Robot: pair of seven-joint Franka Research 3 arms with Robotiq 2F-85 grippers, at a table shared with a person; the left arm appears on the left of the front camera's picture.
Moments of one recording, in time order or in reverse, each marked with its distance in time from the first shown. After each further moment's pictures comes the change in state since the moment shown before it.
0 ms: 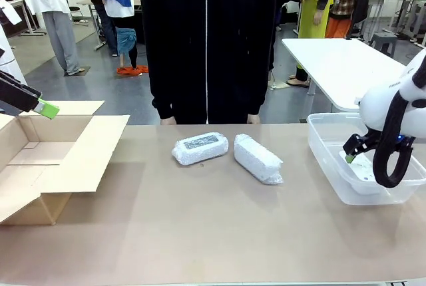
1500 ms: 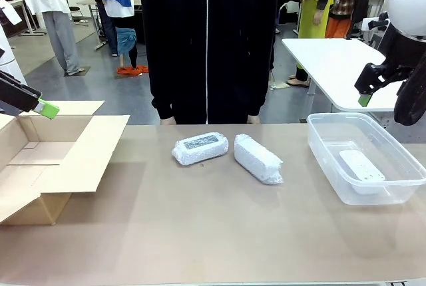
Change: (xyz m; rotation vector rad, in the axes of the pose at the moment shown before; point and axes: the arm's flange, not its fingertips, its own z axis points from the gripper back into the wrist) left arm 0.000 0.000 0.000 0.000 0.000 0.000; right arm 0.017 0.060 0.198 -0.092 0.011 0.093
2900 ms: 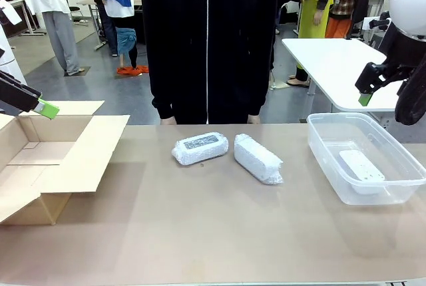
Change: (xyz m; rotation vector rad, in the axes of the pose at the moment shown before) left arm 0.000 0.000 0.000 0.000 0.000 0.000; right arm 0.000 -0.001 0.000 0.003 -0.004 -0.002
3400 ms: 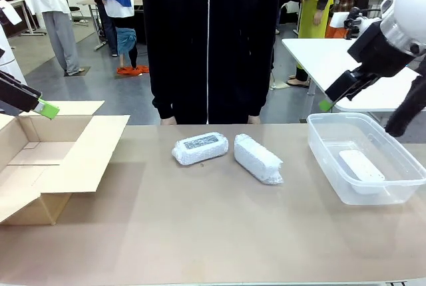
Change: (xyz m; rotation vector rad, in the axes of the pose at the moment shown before) left arm 0.000 0.000 0.000 0.000 0.000 0.000; right arm -0.038 0.073 0.012 0.304 -0.265 0.427
